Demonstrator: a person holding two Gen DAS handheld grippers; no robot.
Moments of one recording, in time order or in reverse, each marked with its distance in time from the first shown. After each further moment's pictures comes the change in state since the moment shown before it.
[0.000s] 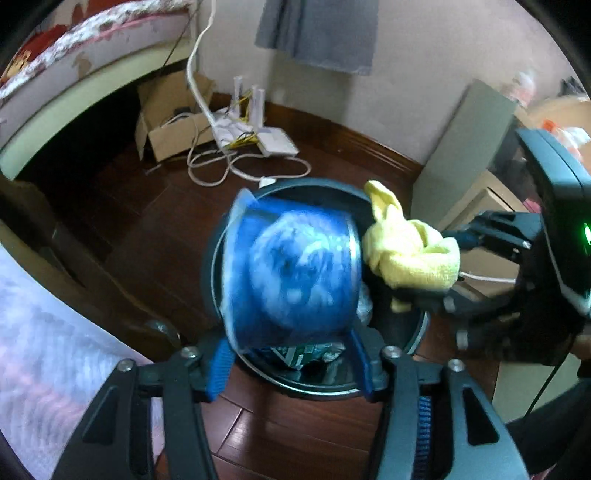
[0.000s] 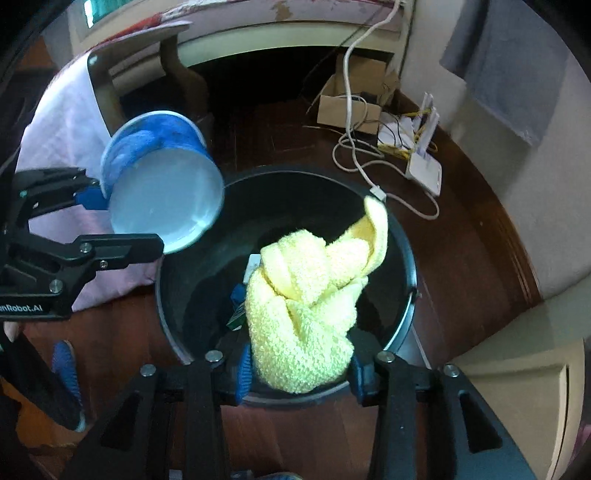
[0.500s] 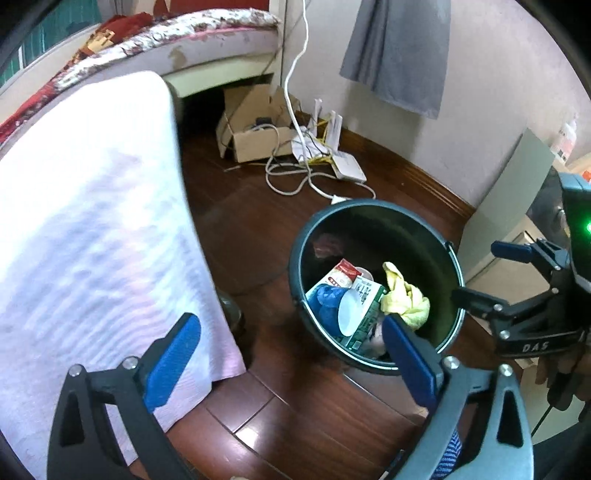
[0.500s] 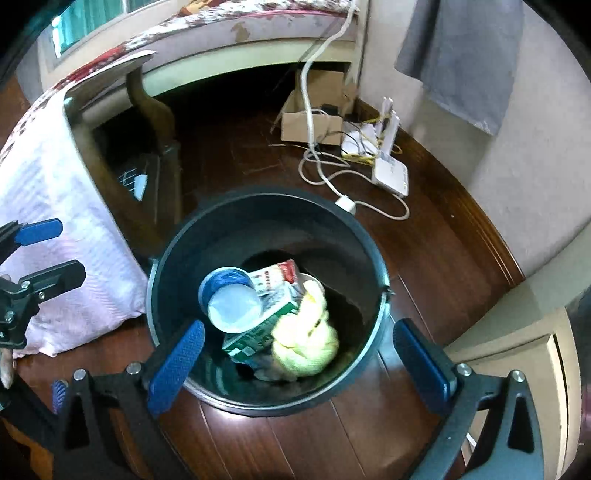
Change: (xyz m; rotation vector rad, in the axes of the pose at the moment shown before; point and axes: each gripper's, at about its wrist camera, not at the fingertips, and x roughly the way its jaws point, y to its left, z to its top) left arm -0.066 0.022 -0.047 -0.173 -0.127 0.187; right arm -0.027 0.005 0.001 0.152 -0.051 -0.071
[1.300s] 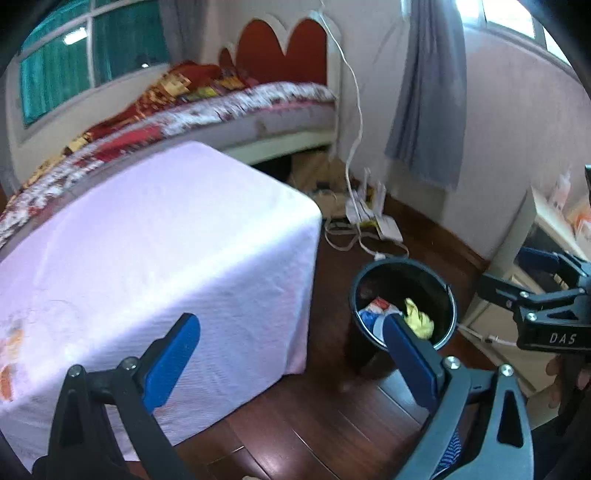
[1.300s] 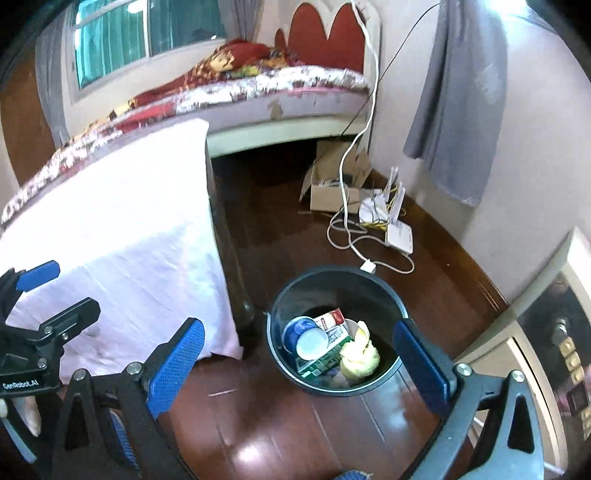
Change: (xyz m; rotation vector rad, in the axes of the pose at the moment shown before) left arm -0.181 0.038 -0.031 -0.096 -0.226 0.177; right arm -0.183 0.101 0.014 0.044 -0.221 -0.010
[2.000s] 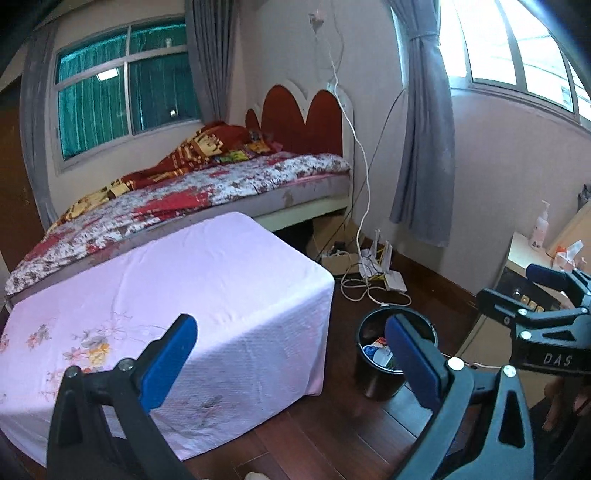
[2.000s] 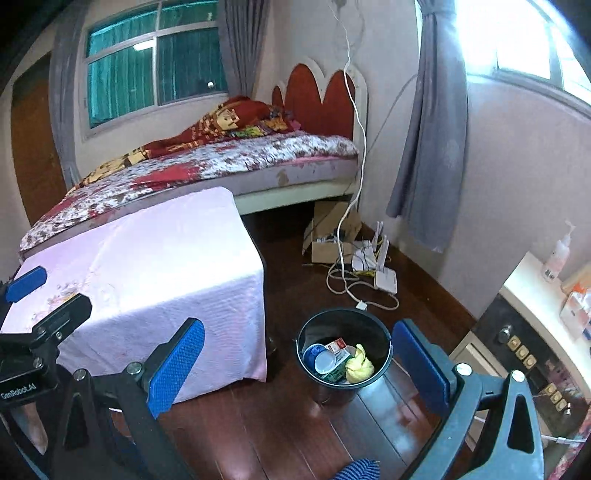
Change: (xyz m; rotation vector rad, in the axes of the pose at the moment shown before) left arm -0.152 0.013 0.001 -0.009 -0.218 0.080; right arm -0.186 0.055 -0.004 0.006 -0.193 -0.026
